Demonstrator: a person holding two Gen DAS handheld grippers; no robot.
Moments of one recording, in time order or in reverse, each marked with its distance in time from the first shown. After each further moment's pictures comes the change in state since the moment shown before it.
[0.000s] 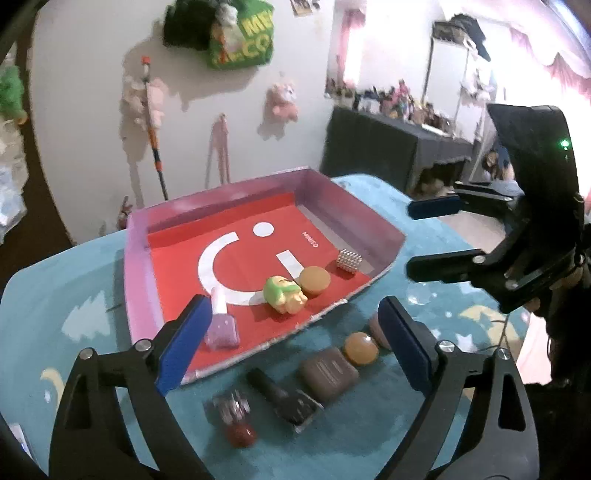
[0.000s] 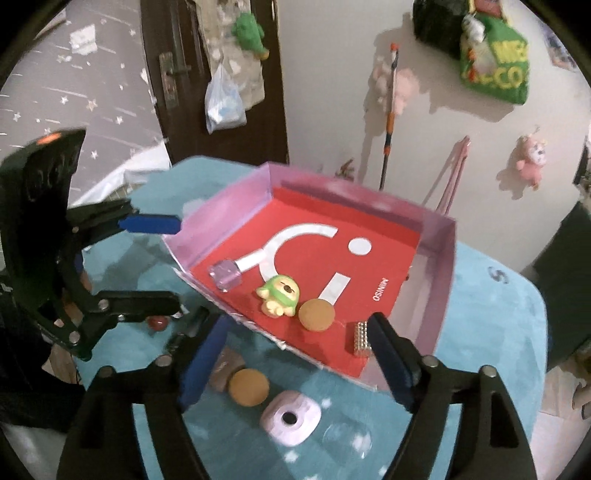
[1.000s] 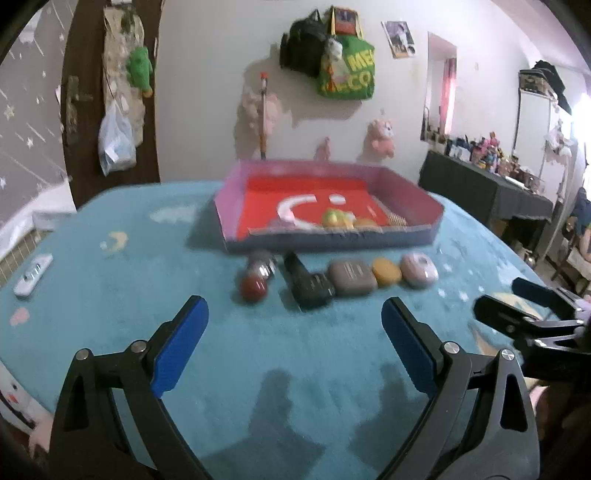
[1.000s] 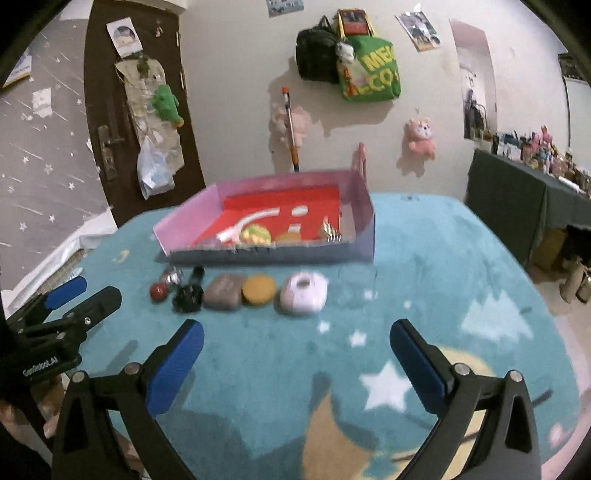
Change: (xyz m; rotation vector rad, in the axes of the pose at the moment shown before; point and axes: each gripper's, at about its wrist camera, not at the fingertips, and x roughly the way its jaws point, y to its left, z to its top) left arm -0.045 -0.057 -0.138 -0.244 -0.157 0.359; right arm -0.030 0.067 -0.159 0.323 -0.221 -0.268
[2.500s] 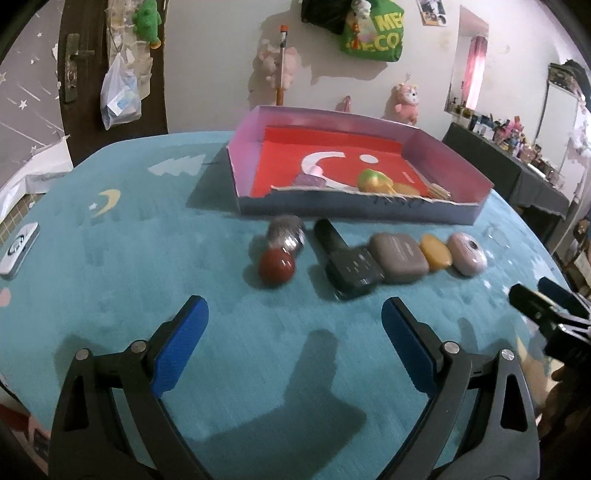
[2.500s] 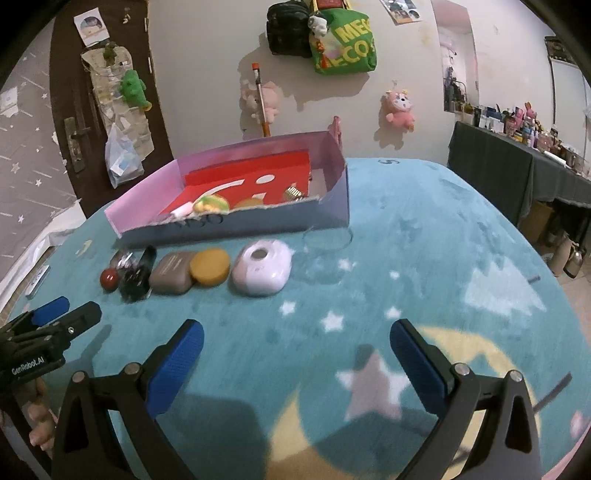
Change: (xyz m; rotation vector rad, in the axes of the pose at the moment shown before) left arm 0.057 0.026 0.011 -0.057 0.176 0.051; right arm 0.036 -0.029 0.005 0.045 0.071 -0.091
